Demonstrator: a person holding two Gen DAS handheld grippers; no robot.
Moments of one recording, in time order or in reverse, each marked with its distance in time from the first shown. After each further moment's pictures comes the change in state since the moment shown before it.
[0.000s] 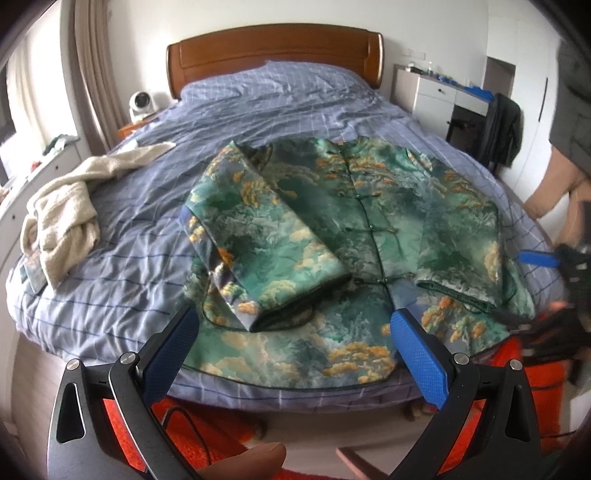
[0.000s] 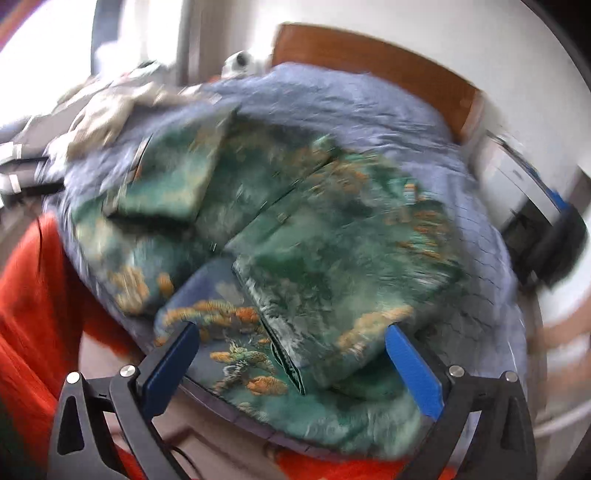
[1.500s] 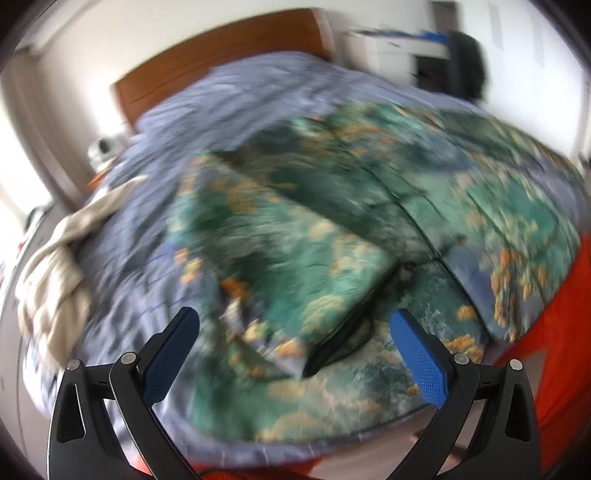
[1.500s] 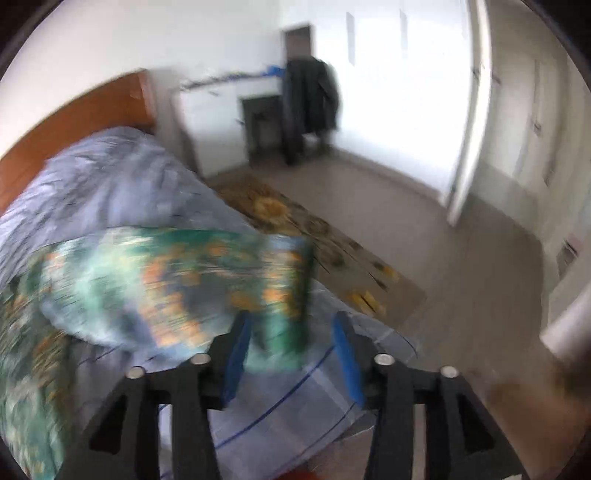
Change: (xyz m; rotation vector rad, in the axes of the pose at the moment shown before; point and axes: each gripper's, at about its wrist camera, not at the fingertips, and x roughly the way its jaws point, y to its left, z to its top) left arm 0.086 0.011 0.012 0.371 0.030 -0.016; right arm -0.074 -0.290 -0.202 1.004 -0.058 -0.614
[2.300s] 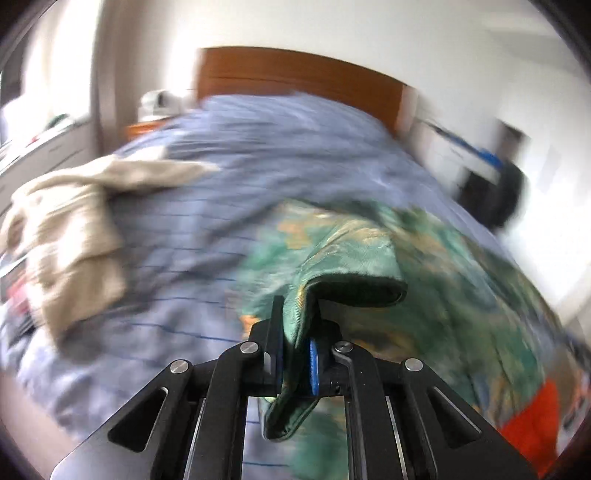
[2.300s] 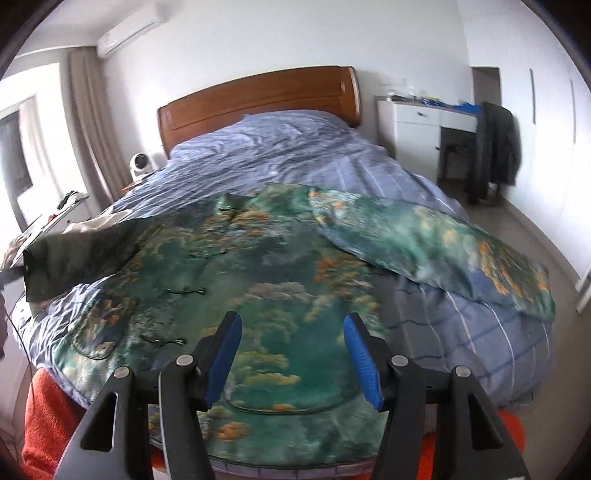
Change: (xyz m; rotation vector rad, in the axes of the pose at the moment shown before) left arm -0.058 0.223 -0.032 -0.572 -0.188 -0.021; right arm -0.146 0.218 -0.097 -0.380 -0.031 0.571
